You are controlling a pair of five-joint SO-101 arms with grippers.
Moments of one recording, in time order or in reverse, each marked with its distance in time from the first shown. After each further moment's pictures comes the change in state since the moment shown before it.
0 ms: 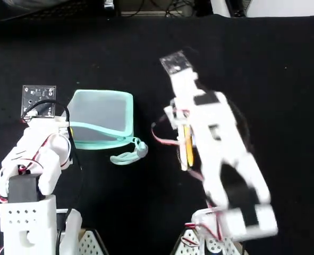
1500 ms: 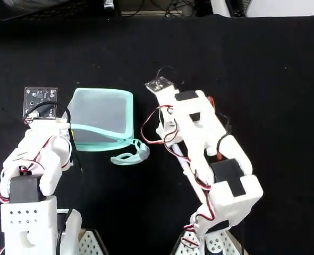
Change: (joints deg) left arm 0.1 -0.3 1.6 -0.2 0.0; right arm -3.8 9.8 0.1 12.1 3.0
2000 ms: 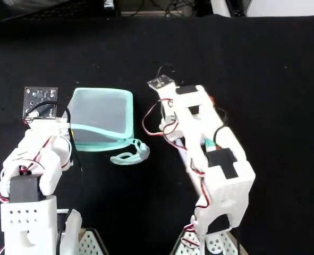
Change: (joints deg) left arm 0.0 0.3 0.0 0.0 0.0; right arm 0.7 9.6 -8.6 0.5 1.0
